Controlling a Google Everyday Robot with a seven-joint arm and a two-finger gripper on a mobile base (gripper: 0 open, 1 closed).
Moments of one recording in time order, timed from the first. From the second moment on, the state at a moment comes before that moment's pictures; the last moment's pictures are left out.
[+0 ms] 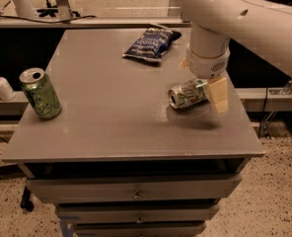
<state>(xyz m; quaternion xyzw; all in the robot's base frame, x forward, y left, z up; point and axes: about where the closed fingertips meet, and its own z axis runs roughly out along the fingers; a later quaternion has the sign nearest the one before) 0.575 -0.154 0.842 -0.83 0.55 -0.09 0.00</state>
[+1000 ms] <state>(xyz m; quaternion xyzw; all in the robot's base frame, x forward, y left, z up) 0.578 -0.214 0.922 -0.74 0.66 -0.01 0.13</state>
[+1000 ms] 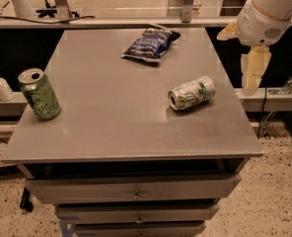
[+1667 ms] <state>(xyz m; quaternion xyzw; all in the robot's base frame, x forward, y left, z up) 0.520 -0.251 0.964 -0.64 0.73 0.07 0.24</state>
